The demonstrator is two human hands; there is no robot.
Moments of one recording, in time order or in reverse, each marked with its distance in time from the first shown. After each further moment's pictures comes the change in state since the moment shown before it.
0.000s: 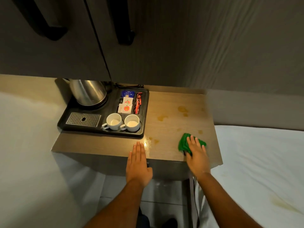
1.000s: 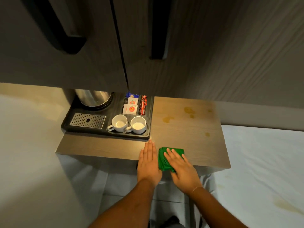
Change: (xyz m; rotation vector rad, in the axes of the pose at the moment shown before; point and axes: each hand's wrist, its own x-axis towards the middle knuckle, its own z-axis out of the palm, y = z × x) left_hand 0.015 0.018 -0.013 0.052 -0.053 0.079; right_hand -0.036 -0.047 0.046 -0.064 -0.178 -0.447
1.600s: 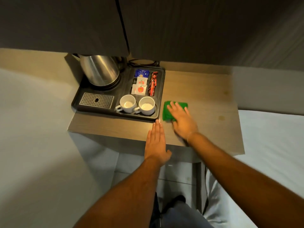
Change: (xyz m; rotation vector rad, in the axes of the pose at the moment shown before) left_hand 0.001 -0.004 -0.004 -0.037 -0.037 -0.008; right_hand 0.129 -0.002 -0.037 -0.002 0.014 0.081
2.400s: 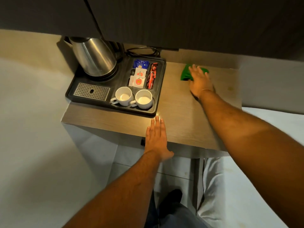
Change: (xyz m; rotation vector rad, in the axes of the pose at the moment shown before) left_hand 0.012 0.017 0.002 -0.028 -0.128 -0.062; right_hand 0.129 0.084 -0.065 -0.095 0.016 0.174
